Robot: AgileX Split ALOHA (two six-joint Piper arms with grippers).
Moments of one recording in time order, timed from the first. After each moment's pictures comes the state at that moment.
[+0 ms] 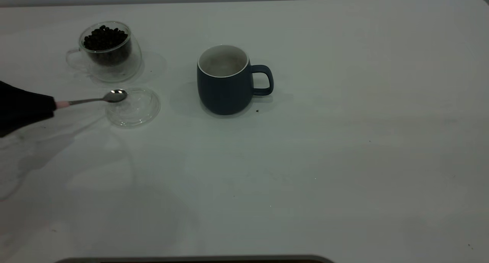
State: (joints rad) left arm 0.52 2.38 -0.78 -1.70 0.91 1.86; right arm 0.06 0.03 -0.47 0.03 1.13 -0.06
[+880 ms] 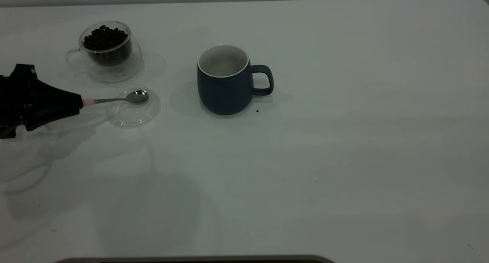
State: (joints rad) left arm 0.40 2.40 -0.82 -1.79 0.85 1.88; right arm 0.06 0.03 -0.47 0.03 1.13 -0.06
